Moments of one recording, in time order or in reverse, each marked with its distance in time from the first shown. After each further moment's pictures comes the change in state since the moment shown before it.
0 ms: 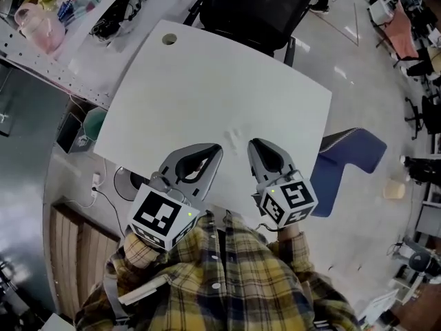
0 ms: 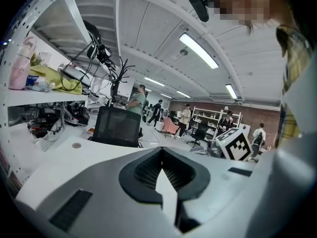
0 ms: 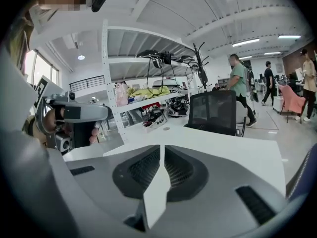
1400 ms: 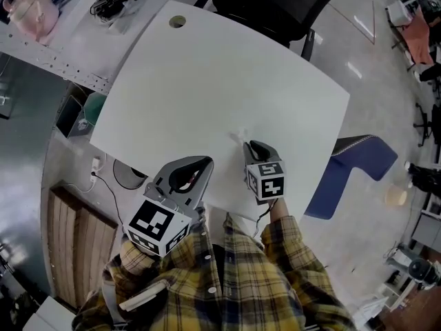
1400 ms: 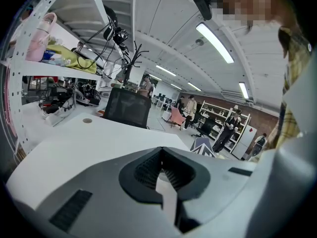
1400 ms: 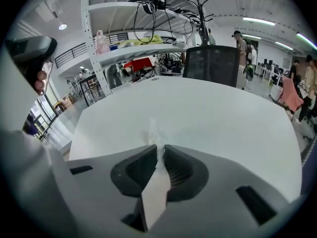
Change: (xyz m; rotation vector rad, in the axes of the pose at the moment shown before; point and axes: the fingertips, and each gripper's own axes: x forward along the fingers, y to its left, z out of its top) left arm -0.002 0.033 -0.076 -0.132 0.129 0.071; right arm 0.085 -0.054 -0.179 -0.022 0.452 -0.080
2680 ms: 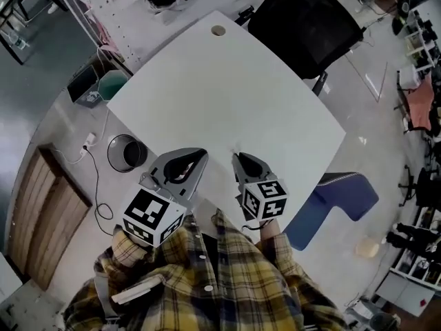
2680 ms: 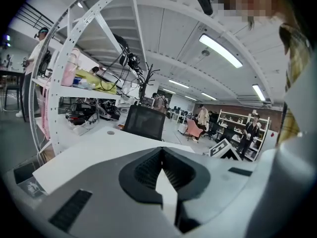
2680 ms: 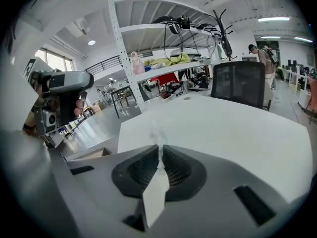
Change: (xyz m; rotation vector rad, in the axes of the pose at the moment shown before) left arm -0.071 -0.016 0.011 -0.005 -0.178 0.224; right arm -0.079 0.091 0.045 -0.113 -0.160 0.279
